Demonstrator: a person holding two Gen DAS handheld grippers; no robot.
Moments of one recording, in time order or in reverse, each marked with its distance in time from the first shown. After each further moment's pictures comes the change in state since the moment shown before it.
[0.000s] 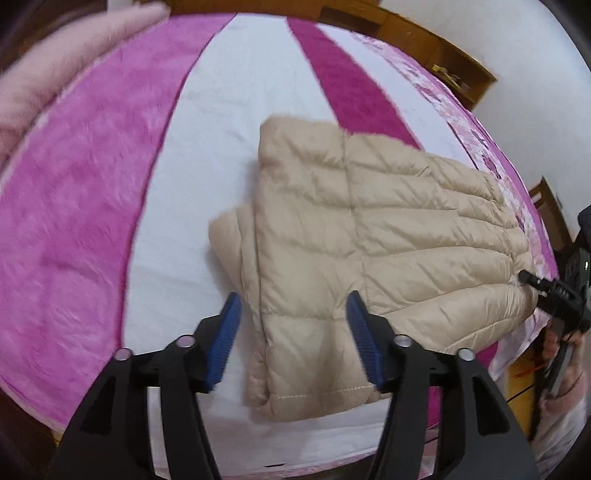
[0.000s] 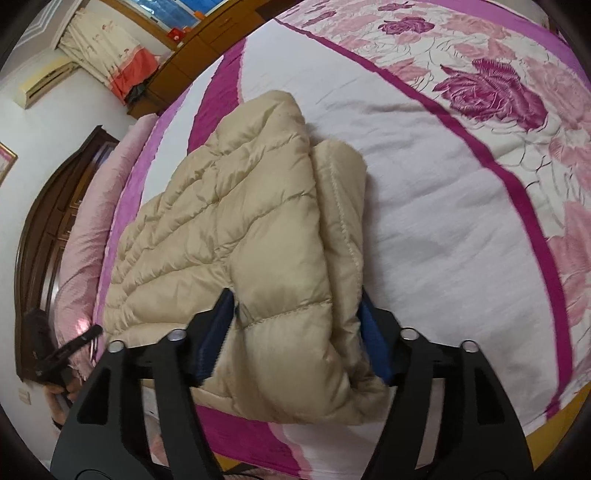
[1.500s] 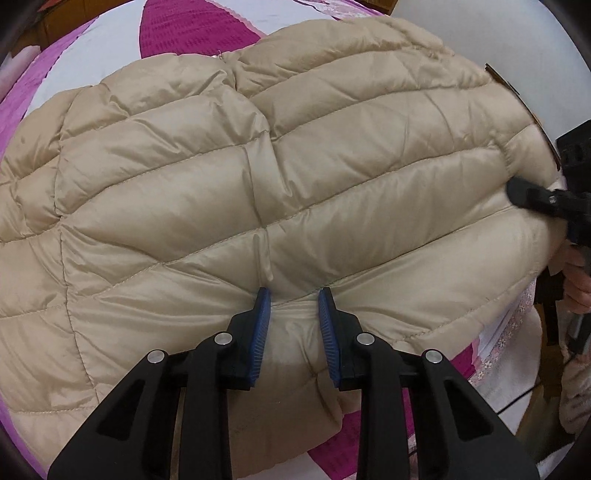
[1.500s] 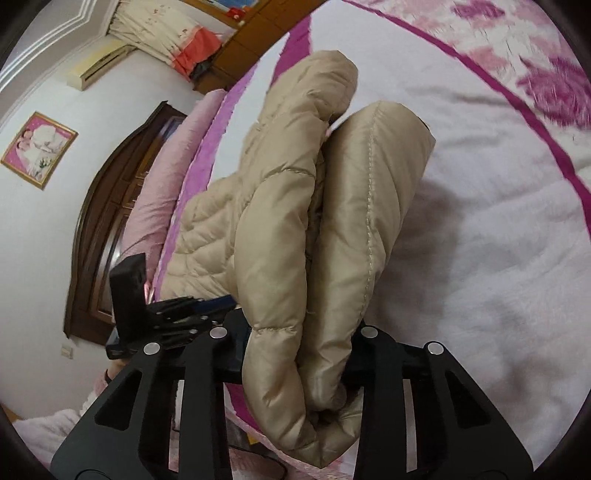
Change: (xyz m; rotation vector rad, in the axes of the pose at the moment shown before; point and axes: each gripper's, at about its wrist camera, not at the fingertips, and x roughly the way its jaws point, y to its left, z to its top) left arm 0.113 -0.174 -0.006 0.321 0.213 -0.144; right arm -0.003 0.018 0.004 -0.095 0.091 0.291
